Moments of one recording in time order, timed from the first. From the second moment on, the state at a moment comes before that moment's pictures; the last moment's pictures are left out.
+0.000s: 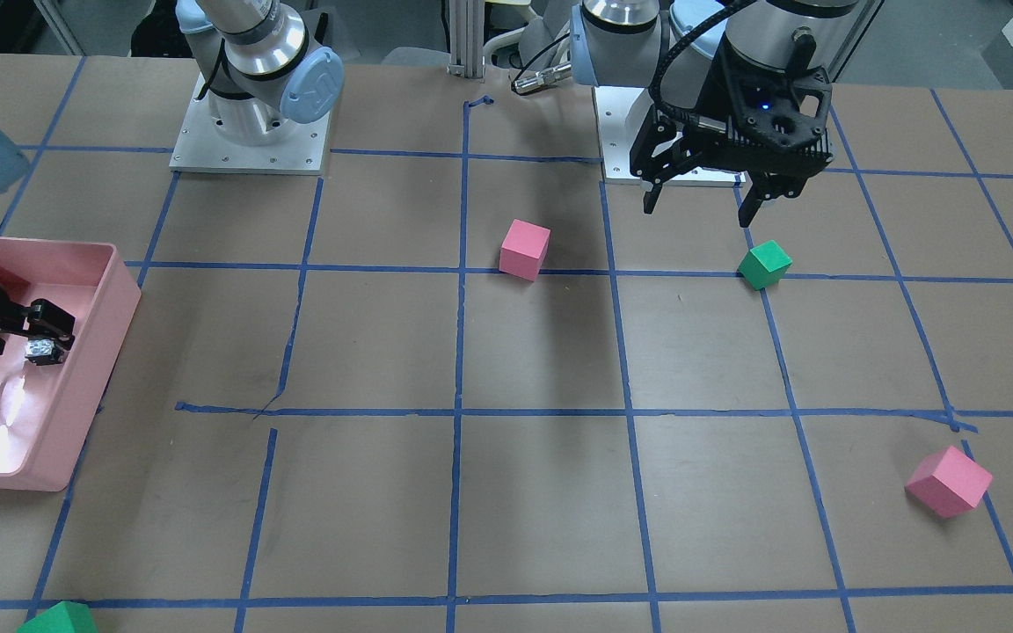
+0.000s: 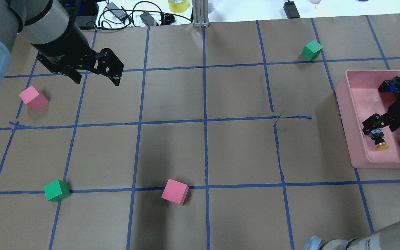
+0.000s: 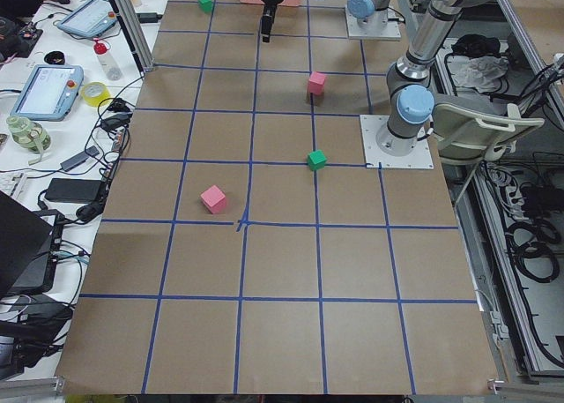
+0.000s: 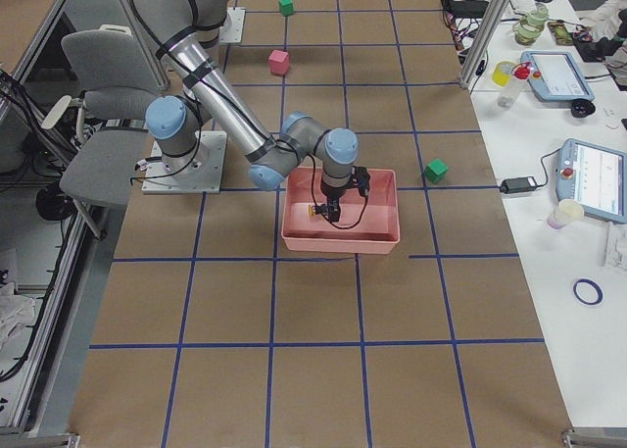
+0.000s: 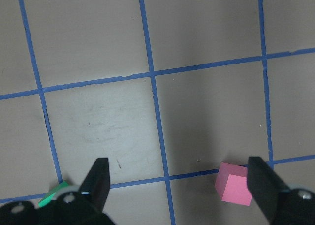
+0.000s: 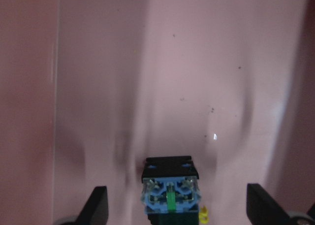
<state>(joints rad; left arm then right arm) -1.59 -1.51 -1.59 -1.52 1.55 0.10 0.92 -1.26 2.02 -2.28 -1.59 -0.72</state>
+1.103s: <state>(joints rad) -1.59 -1.51 -1.59 -1.52 1.55 0.10 0.92 -1.26 2.04 -2.27 -1.66 -0.72</state>
